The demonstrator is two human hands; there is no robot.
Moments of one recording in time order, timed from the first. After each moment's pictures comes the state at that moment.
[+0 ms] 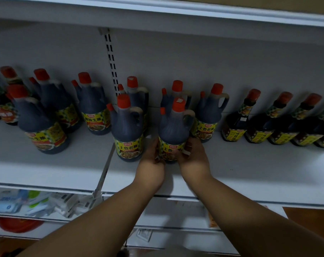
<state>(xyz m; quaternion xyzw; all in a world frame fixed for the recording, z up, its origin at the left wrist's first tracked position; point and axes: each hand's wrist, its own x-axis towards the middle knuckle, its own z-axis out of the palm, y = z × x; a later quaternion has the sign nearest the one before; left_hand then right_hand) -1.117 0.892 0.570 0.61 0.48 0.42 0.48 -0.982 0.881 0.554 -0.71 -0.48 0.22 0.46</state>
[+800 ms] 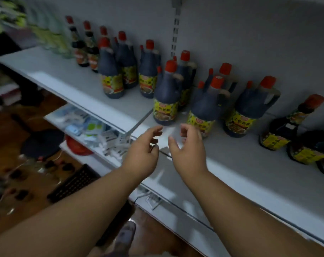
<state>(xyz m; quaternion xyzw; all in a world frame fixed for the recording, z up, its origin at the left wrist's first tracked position) -1.158 0.772 0.585 0.57 0.63 0.43 0.31 -1.023 0.808 0.588 -0.56 -0.67 0.25 0.42</state>
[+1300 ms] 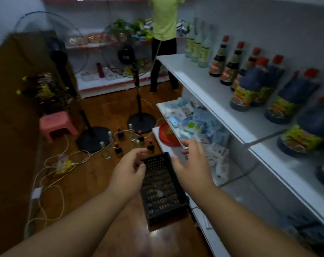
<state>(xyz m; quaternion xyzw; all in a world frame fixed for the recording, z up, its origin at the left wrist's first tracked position) -1.347 0.499 0.576 0.28 0.82 0.48 0.16 -1.235 0.642 0.591 -0.30 -0.85 0.34 0.26</state>
